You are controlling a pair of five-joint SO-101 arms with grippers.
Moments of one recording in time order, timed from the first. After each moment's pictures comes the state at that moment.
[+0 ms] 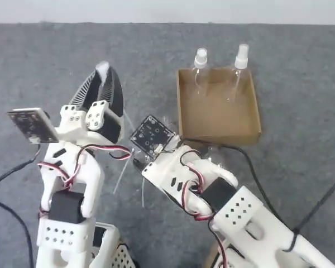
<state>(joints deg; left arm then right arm) 3.2 -71.3 59.0 25.8 26.9 -49.3 -48.5 54.8 39.2 8.0</state>
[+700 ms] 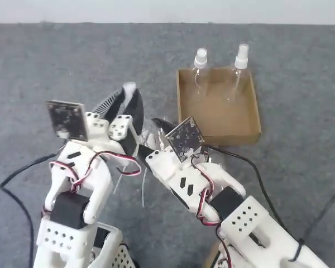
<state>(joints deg) 11.2 -71.3 56.0 41.2 17.8 -45.7 -55.4 66.9 14.0 -1.7</state>
